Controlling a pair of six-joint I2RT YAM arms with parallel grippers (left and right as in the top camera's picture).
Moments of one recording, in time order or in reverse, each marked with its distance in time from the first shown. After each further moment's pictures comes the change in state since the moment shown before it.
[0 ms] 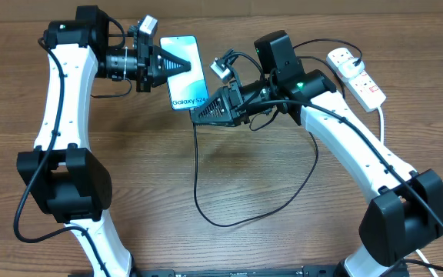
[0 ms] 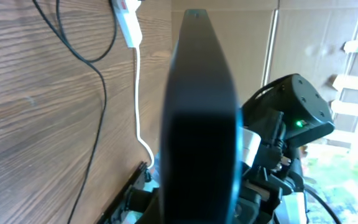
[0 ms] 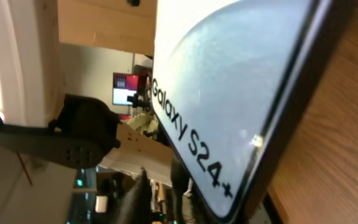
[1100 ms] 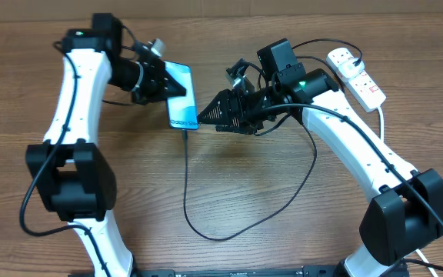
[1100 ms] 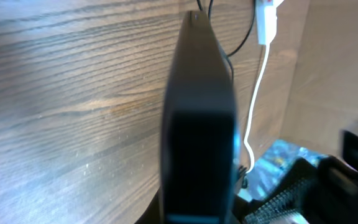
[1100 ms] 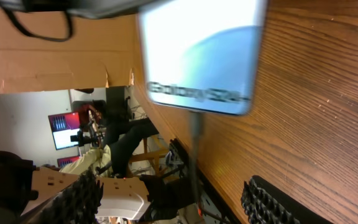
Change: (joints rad) left arm -0.050 0.008 -0.113 0.138 -0.486 -0.028; right arm -0.011 0.000 0.000 -0.228 0.306 -0.052
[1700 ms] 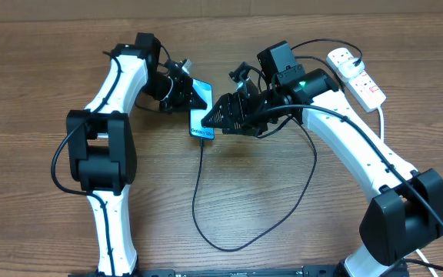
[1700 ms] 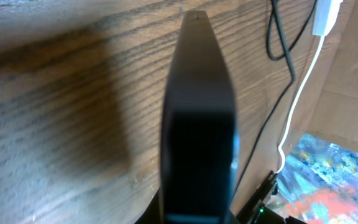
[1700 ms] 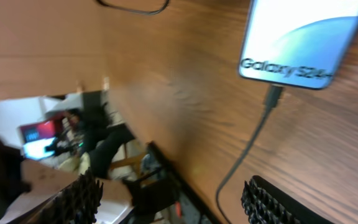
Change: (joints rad) left arm -0.093 0.253 -0.020 0.201 -0.023 -0.002; right arm 0.000 0.000 0.000 -0.069 0.112 -0.040
